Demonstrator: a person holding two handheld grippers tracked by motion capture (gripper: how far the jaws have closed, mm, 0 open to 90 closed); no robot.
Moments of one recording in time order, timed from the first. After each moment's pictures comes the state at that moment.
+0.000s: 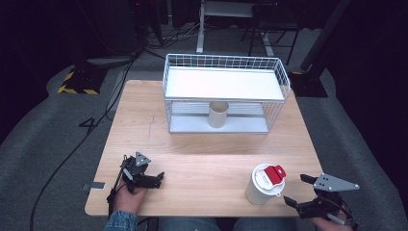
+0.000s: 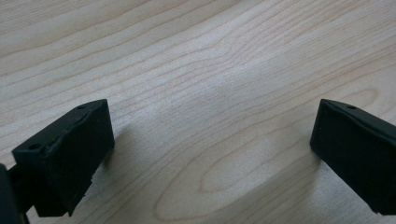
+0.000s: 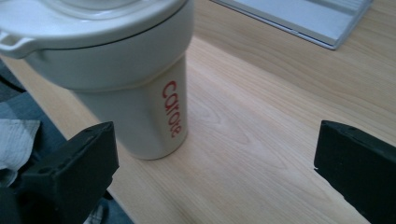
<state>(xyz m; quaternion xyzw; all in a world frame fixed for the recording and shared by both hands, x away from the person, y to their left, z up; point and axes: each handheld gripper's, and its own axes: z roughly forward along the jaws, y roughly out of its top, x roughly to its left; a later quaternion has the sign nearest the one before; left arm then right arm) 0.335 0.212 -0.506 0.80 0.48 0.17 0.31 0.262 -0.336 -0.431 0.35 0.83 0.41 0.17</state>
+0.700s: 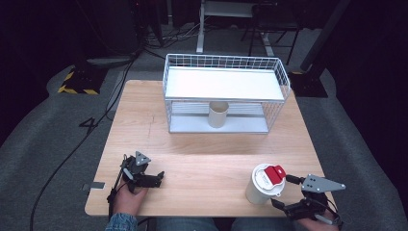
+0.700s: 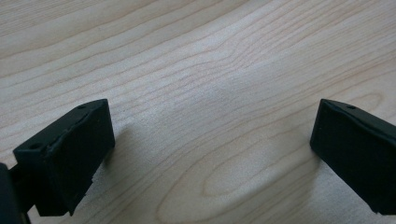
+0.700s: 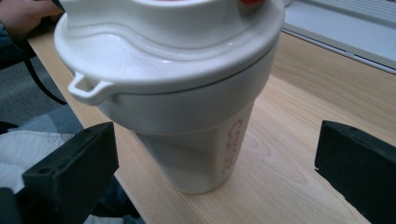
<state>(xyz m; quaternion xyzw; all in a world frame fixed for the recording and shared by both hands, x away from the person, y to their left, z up) 0.336 0.212 -0.506 0.80 0.49 0.17 0.31 0.265 -0.307 -0.439 0.32 0.82 0.46 0.13</state>
